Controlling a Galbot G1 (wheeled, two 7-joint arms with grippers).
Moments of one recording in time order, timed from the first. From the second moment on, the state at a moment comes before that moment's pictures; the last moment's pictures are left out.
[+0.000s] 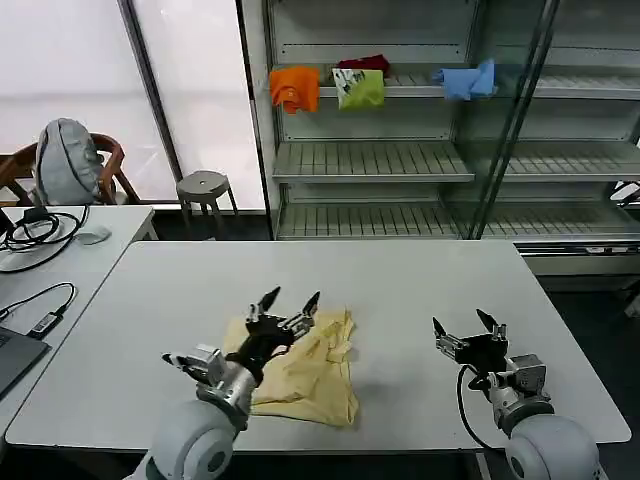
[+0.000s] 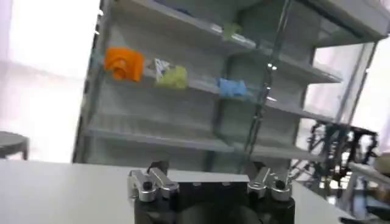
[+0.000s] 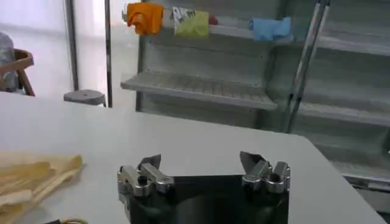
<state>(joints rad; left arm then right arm) 1.15 -1.16 -0.19 -2.16 -0.61 0.37 -0.23 -1.35 1.07 0.55 2.19 0.41 -0.56 0.14</state>
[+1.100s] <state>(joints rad) 1.34 -1.12 -0.28 -2.04 -0.42 0.53 -0.44 -1.36 1.07 0.54 2.23 0.39 -0.56 0.14</state>
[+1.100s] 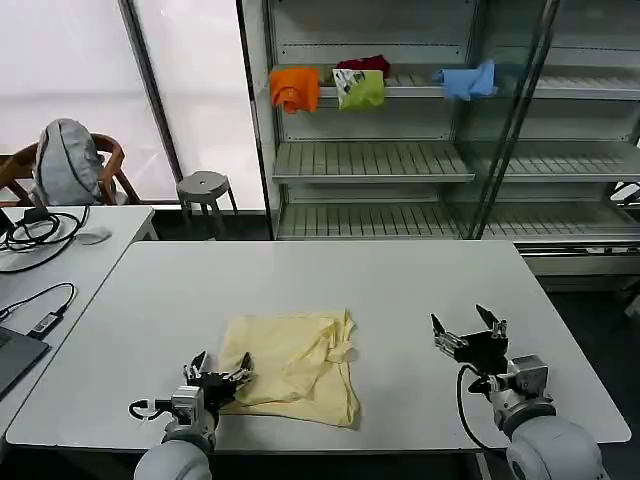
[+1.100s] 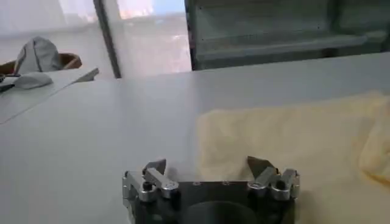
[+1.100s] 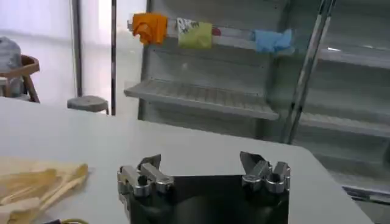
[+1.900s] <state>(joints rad) 1.36 -1.13 -0.25 -2.01 -0.44 0.50 -0.39 -1.38 1.07 0.54 2.25 0.38 -0.56 0.14</state>
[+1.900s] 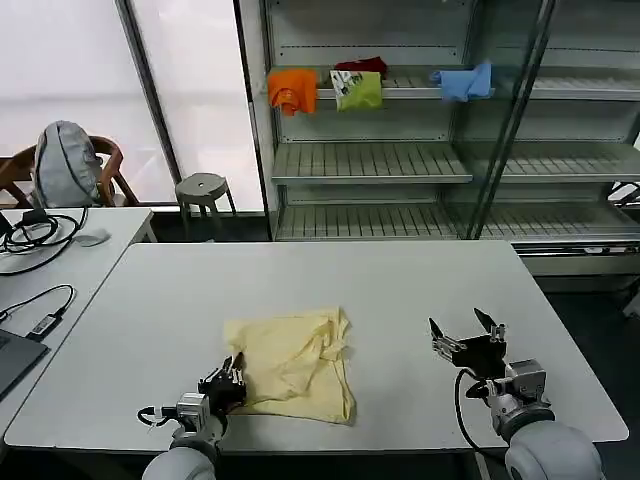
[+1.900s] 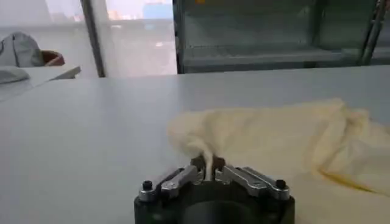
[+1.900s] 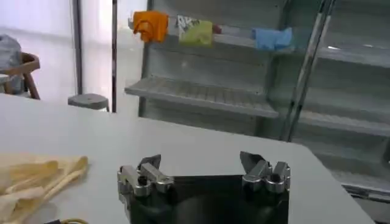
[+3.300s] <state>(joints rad) 1.53 -0.99 -0.69 -2.34 -0.15 0.52 0.01 -1.37 1.09 0.53 2.24 0.35 -0.54 0.13</state>
